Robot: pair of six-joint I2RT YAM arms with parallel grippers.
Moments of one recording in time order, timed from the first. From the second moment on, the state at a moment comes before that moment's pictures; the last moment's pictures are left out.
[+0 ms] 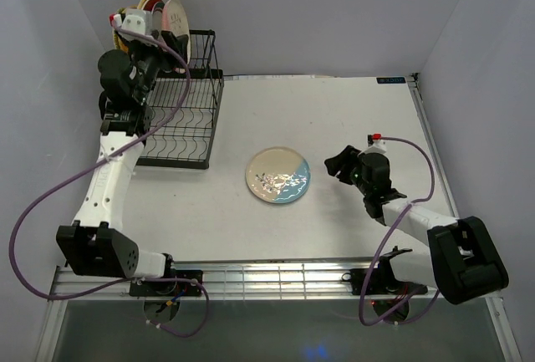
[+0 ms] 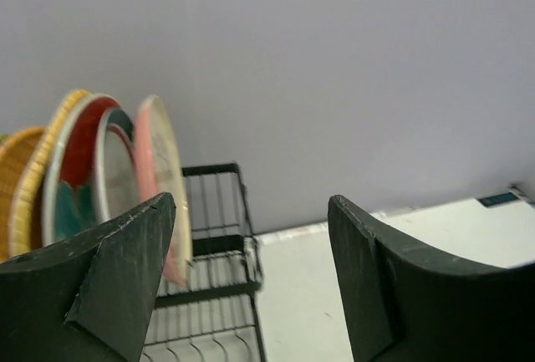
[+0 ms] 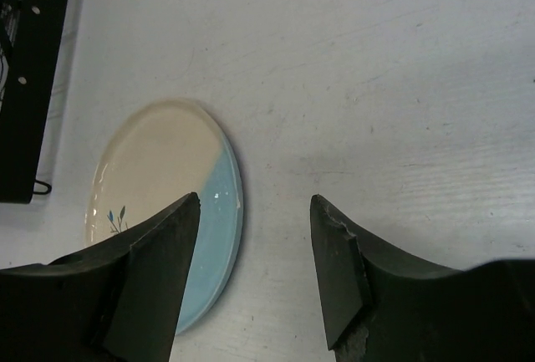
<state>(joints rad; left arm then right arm) -0.07 1.42 1.50 0.16 0.16 -0.03 0.33 1.20 0.35 0.49 0.00 0.64</state>
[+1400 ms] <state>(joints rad) -0.35 1.47 0.79 0.39 0.25 -0.15 0.43 1.49 0.57 0.28 -0.20 0.59</state>
